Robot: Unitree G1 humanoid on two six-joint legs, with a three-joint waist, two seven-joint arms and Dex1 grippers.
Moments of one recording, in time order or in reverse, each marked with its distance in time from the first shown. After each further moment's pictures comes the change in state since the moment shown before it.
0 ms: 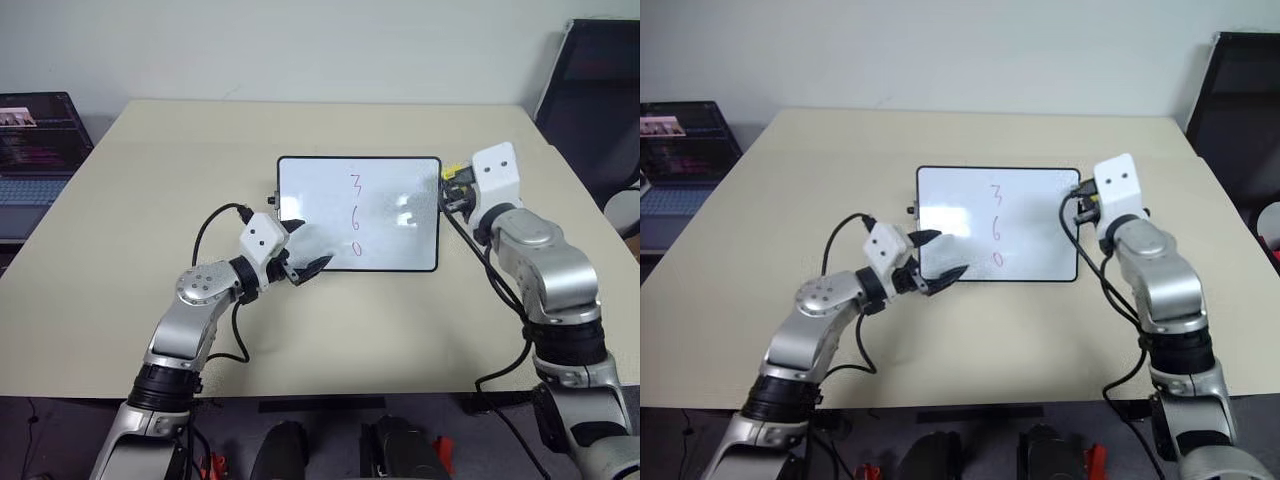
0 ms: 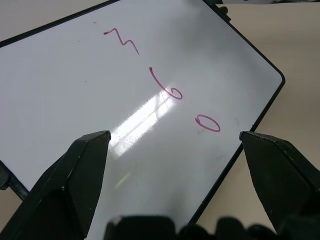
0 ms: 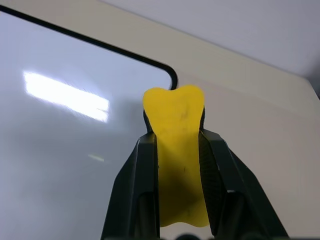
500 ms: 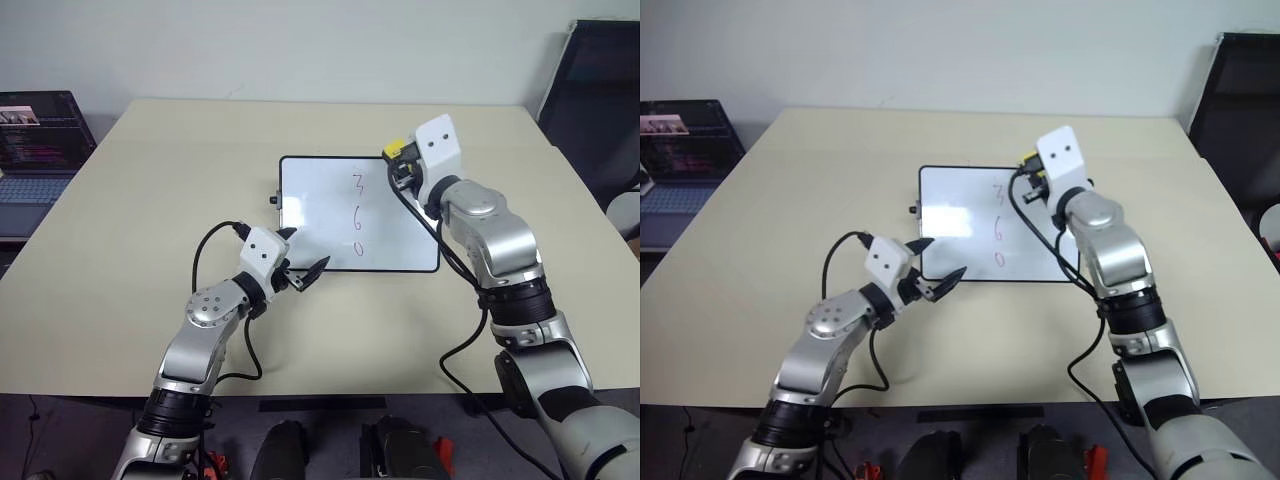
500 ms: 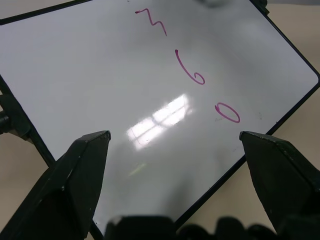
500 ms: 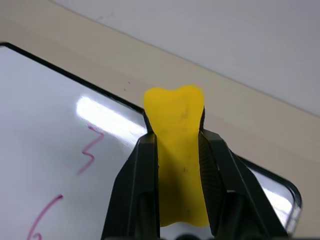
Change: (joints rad) left arm 0.084 -0.077 -0.007 -0.048 0.037 -0.001 0.139; right arm -0.178 0.138 0.084 0.237 -0.042 -0.188 0.086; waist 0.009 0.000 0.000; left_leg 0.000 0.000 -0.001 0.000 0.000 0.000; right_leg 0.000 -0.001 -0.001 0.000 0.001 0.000
